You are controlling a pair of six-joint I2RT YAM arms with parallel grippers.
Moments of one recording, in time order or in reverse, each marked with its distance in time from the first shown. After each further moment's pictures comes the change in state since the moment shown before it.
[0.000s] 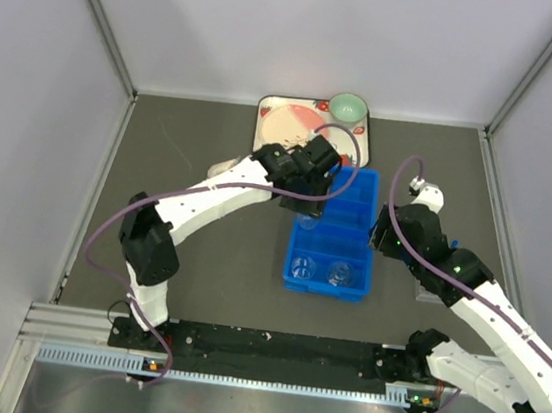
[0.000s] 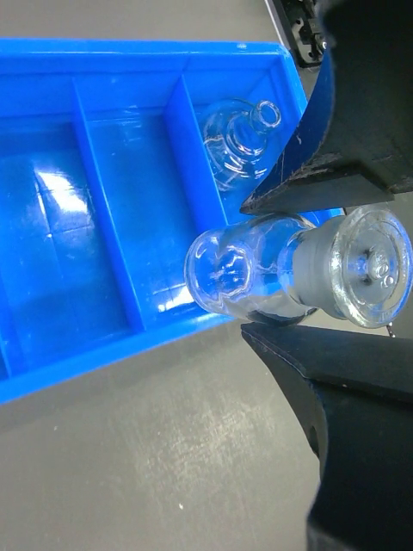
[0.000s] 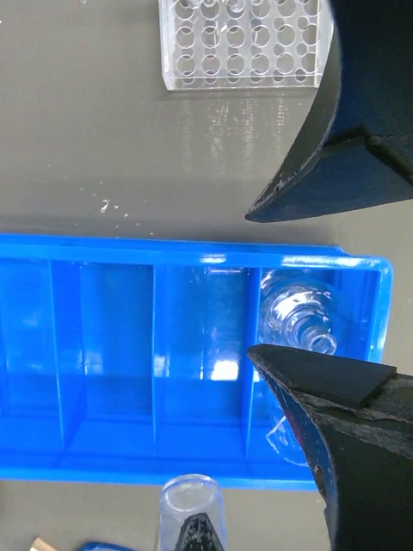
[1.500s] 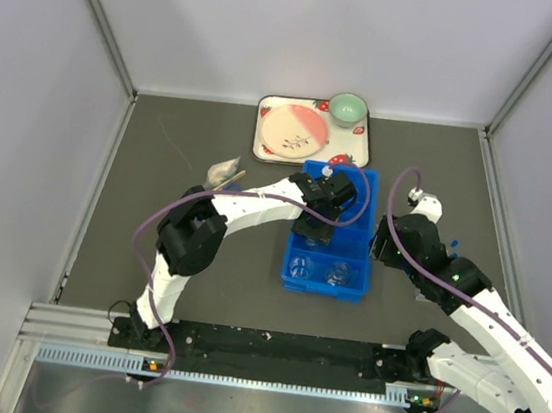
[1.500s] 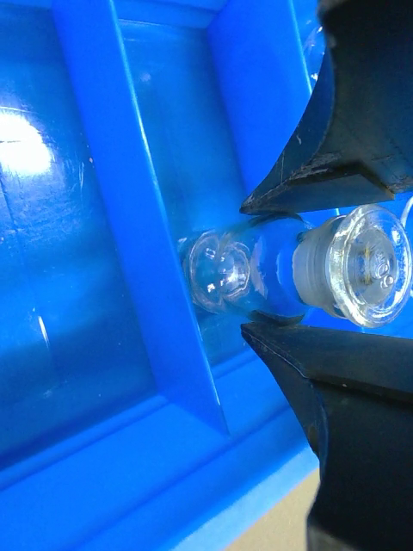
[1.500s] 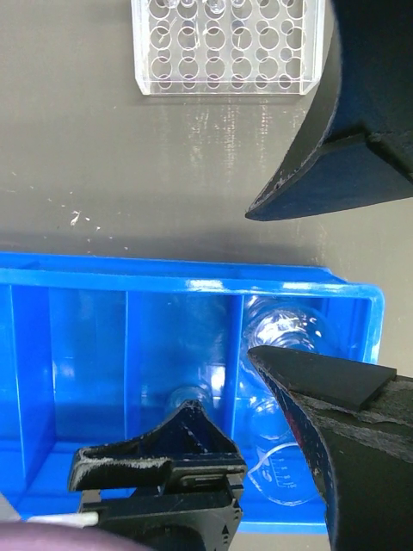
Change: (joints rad) left arm -0.057 0.243 -0.085 0.148 -0.001 -0.029; right arm 0.000 -0.052 -0.091 -0.003 -0.013 0.001
